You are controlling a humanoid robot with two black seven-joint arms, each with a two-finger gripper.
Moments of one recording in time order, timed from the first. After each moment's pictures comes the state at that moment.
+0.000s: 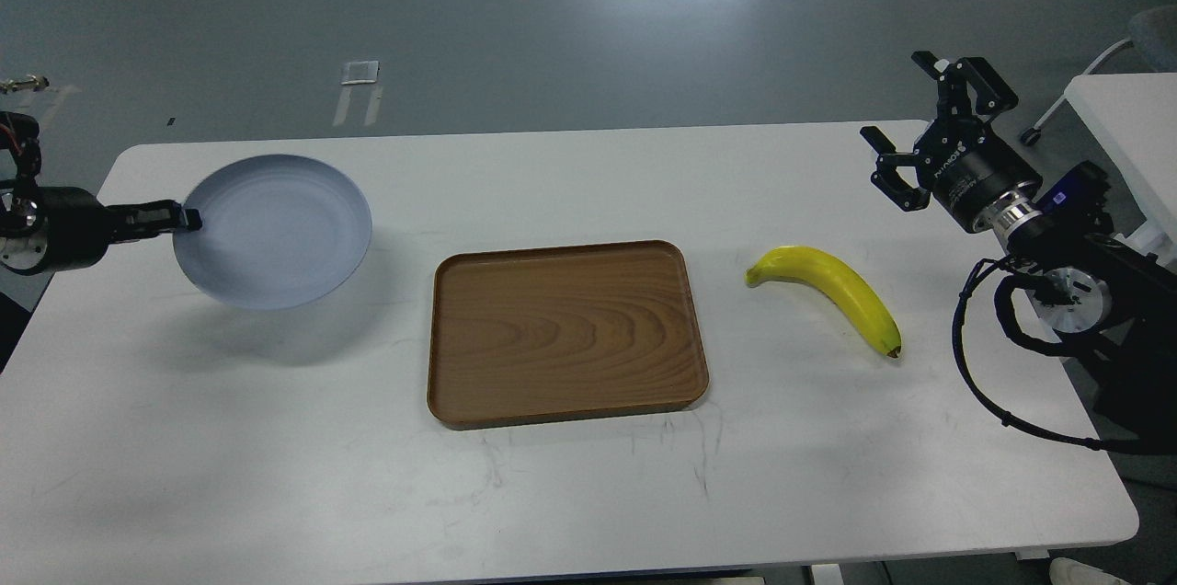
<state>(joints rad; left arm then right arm) -1.01 0.76 -0.14 -0.61 1.33 -0.49 -0.49 0.72 -0.49 0.58 0.65 -0.18 0.49 0.43</state>
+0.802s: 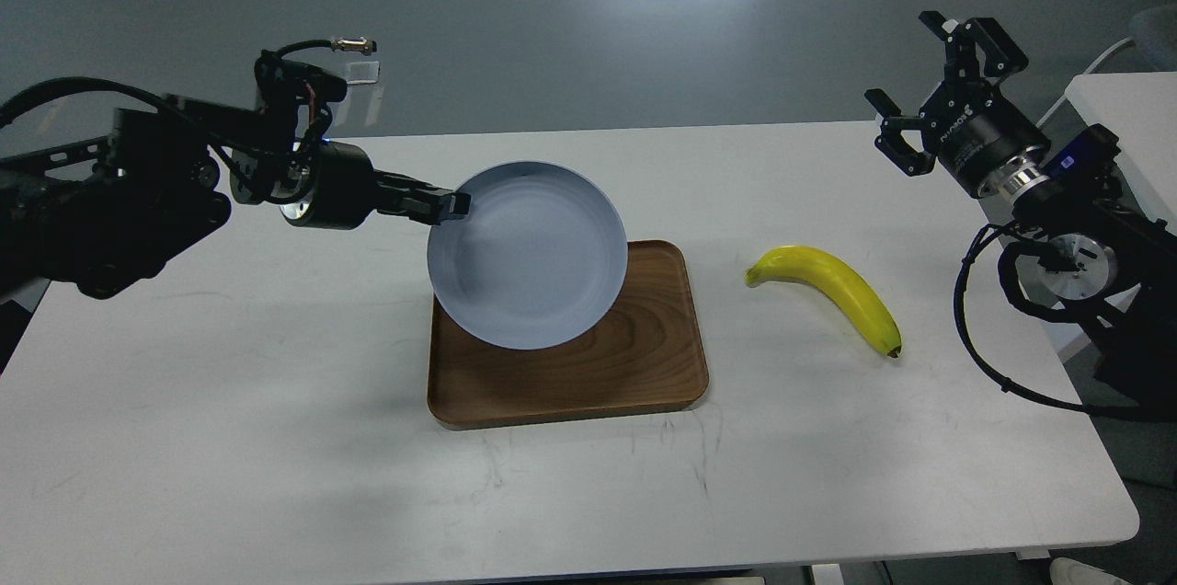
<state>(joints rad) -1.16 0.45 -0.13 -0.89 1.52 -0.49 -0.49 0.82 -0.49 0.58 0.63 -0.18 0.49 0.42</state>
